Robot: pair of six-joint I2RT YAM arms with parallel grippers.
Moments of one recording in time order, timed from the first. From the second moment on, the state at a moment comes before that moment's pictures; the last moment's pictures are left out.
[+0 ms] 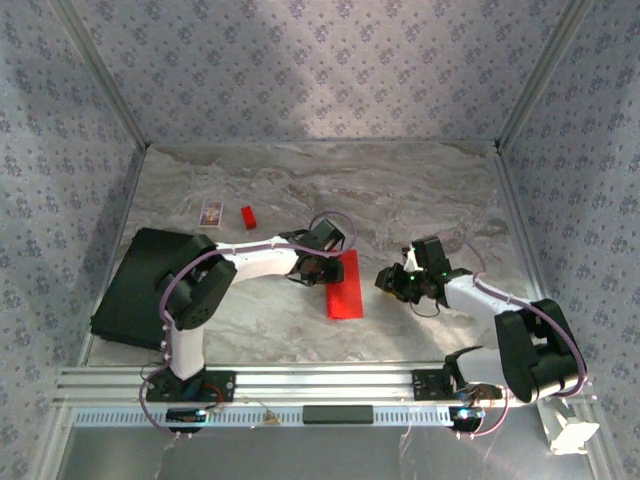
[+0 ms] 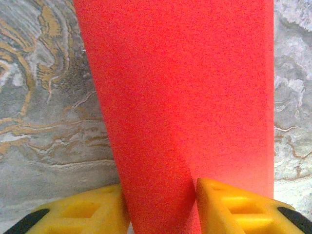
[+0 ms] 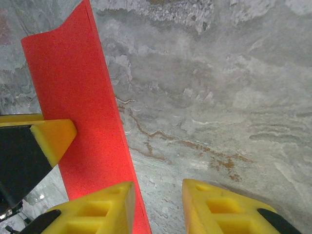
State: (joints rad) left arm -0.86 1.91 1.18 -0.41 0.08 -0.78; right arm 0.31 1.29 0.47 -0.17 -0.47 0.74
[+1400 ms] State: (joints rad) left arm -0.86 1.93 1.21 -0.46 0.07 -0.80; right arm 0.33 1.31 0.50 -0.17 -0.49 0.74
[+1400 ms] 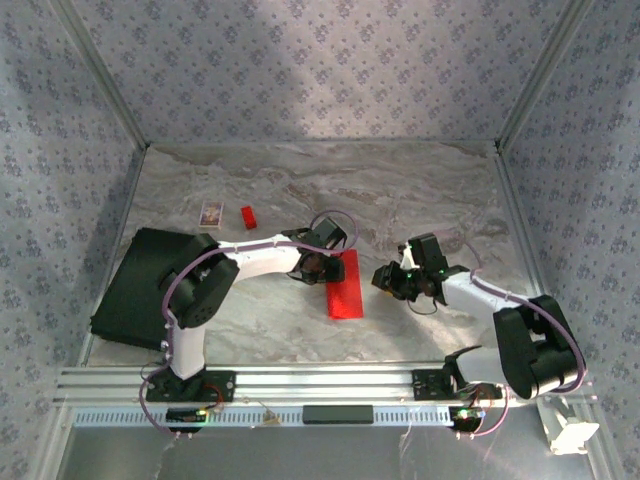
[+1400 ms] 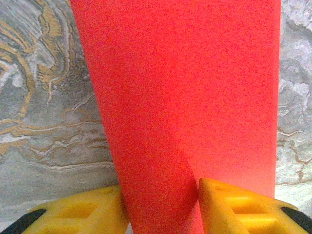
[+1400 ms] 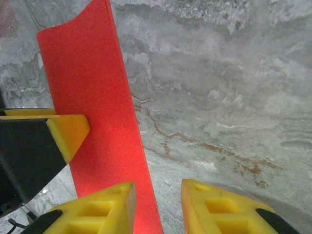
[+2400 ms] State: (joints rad) left arm -0.87 1.95 1.25 -0.49 0.06 -0.77; right arm 0.33 1.35 0.53 -0.19 -0.52 0.69
